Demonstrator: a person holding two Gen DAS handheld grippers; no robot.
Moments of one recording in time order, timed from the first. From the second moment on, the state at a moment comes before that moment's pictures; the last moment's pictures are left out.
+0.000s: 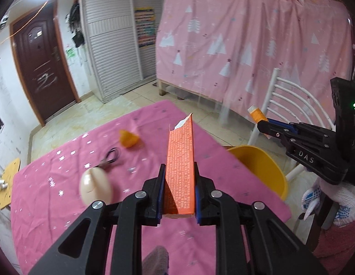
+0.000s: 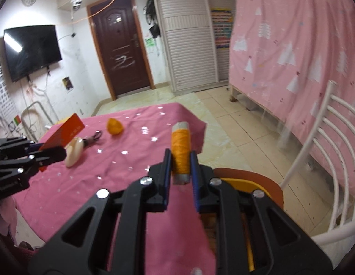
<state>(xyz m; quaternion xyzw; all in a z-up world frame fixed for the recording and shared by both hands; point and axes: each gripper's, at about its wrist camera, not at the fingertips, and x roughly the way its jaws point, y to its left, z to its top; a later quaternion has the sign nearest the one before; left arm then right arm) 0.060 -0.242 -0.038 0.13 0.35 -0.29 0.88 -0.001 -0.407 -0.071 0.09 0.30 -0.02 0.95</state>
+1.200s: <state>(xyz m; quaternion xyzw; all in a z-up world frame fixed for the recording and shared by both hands) 0.057 -0.421 -0.104 0.19 0.40 -0.36 0.82 -0.040 -0.526 -0.114 0.23 0.28 -0.10 0.93</state>
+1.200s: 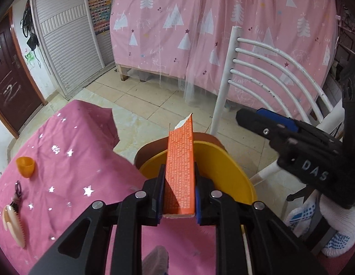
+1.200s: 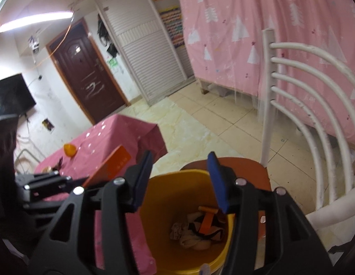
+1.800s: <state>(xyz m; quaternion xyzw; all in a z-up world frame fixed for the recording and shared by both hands) 0.075 -0.393 -0.105 0.13 0.42 -0.35 0.82 -0.038 -0.508 -0.104 0.22 0.26 -0.09 0.93</state>
